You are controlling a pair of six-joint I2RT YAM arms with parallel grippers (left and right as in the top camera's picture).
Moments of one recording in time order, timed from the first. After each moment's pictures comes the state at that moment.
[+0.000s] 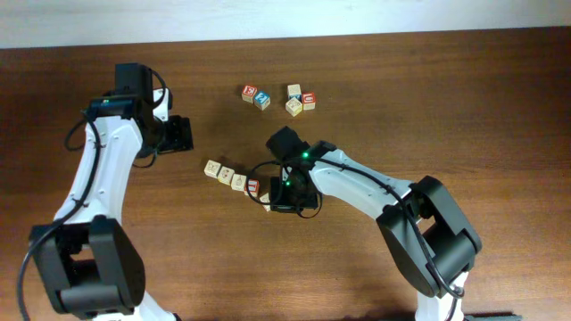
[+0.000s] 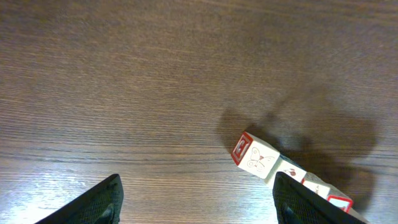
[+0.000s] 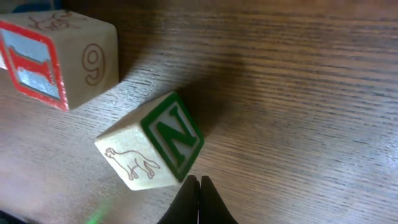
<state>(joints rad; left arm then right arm) 0.04 1.82 1.49 -0.96 0.07 -0.08 0.65 2.00 1.32 -0.72 -0.35 0.67</state>
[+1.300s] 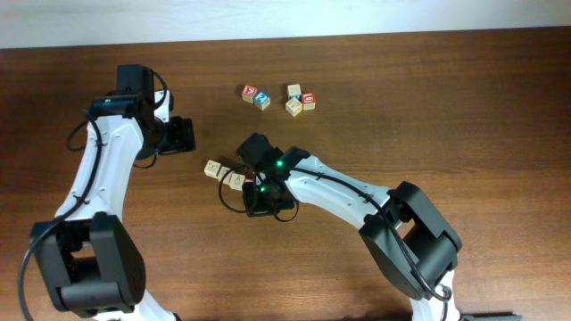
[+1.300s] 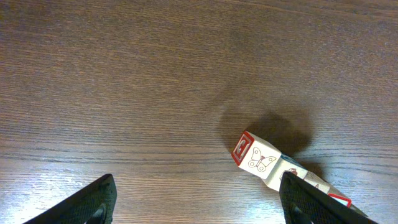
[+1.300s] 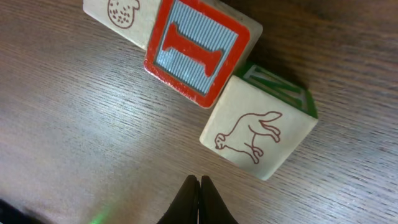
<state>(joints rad) 0.04 1.83 1.49 -0.96 0.07 -0.08 0.77 2.05 1.43 -0.70 -0.31 0.63</state>
